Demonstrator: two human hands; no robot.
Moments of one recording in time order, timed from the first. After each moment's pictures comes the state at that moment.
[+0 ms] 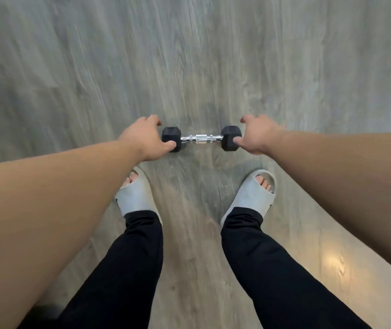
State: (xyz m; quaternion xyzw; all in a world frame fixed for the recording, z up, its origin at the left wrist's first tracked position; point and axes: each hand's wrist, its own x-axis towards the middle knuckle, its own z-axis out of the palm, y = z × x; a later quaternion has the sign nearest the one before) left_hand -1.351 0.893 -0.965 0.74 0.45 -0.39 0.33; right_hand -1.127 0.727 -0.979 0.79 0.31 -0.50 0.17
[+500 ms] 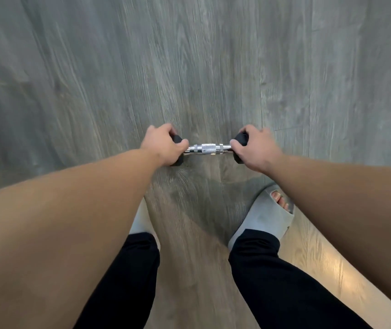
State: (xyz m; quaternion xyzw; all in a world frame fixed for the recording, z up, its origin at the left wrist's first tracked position) left_hand -1.343 0.869 -1.074 0.67 0.54 -0.30 0.41; right_hand -1.158 0.713 -1.067 0.84 0.20 -0.51 0.00
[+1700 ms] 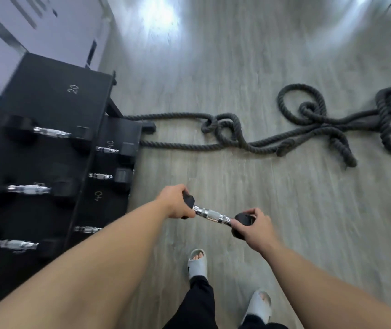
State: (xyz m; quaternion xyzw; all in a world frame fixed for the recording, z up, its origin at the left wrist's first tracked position) left_hand -1.483 1.004 -0.358 0.73 0.55 -0.18 0.36; right_hand -1.298 0.810 -0.405 0.84 0.20 -0.44 -0.26
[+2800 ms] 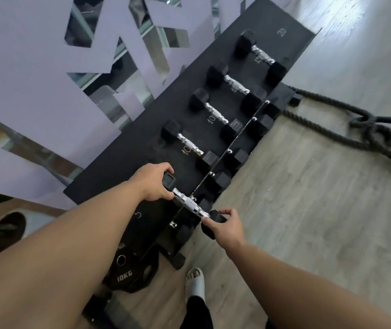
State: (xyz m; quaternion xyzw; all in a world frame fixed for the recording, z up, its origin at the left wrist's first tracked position) left_hand -2.103 0.709 -0.256 0.63 0.72 -0.09 0.27; right_hand -1.869 0.620 -0.375 0.68 0.33 -0.61 -0.22
